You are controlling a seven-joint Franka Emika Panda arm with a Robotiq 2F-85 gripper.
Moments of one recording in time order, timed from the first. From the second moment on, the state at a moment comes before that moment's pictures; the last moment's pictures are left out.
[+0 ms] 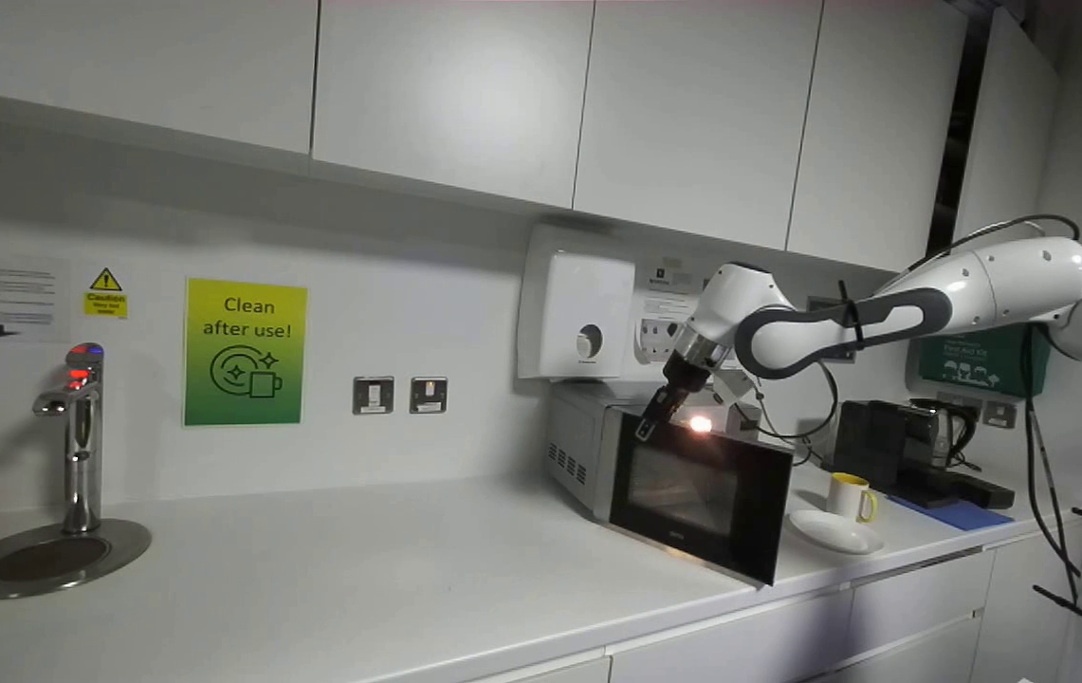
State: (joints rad) arm 0.29 -0.03 0.27 -1.95 -0.13 2.35 0.15
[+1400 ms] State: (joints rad) arm 0.12 -0.18 0.17 -2.14 -0.20 2.33 0.27
